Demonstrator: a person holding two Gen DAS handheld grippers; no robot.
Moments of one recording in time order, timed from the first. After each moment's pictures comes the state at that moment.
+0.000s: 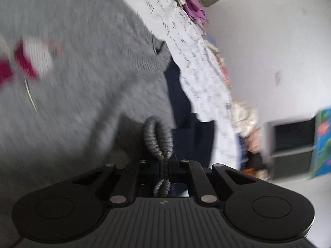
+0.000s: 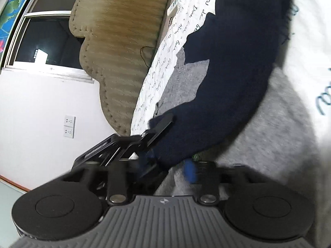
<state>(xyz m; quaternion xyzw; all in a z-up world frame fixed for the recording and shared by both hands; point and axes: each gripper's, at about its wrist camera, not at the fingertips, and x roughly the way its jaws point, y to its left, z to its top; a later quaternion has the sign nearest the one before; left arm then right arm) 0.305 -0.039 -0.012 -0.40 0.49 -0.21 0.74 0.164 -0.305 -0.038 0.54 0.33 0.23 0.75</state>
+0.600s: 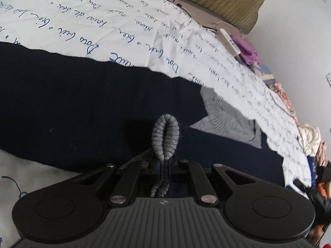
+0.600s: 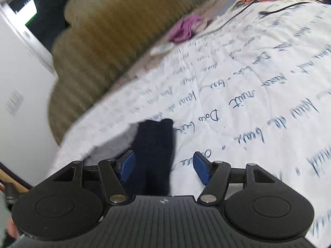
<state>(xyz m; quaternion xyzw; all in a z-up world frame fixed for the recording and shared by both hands) 0.298 0.143 0.019 -0.27 0.47 -0.05 0.84 0.251 -0.371 0.025 0.28 0.35 0.09 0.89</state>
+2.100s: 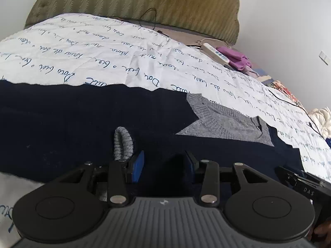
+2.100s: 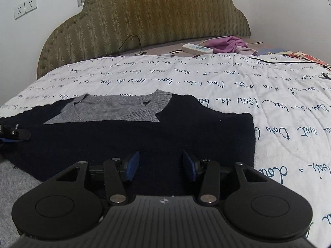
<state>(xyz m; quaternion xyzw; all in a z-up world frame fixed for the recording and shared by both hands) 0.282 0.086 0.010 -0.16 0.37 -0.04 0.91 0.256 -0.238 -0.011 0.03 0.30 0.11 0.95</state>
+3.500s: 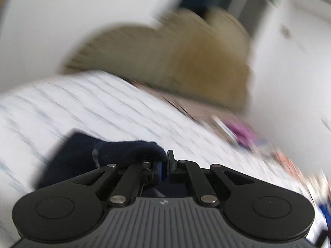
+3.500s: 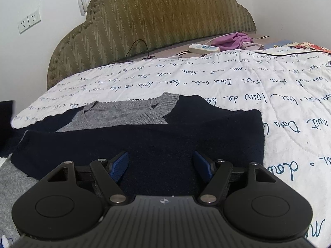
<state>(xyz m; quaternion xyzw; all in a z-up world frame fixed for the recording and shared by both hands) 0.222 0.107 0.072 -0.22 0.21 0.01 0.95 0.253 -0.247 -0.011 0.08 0.30 0.14 0.94</state>
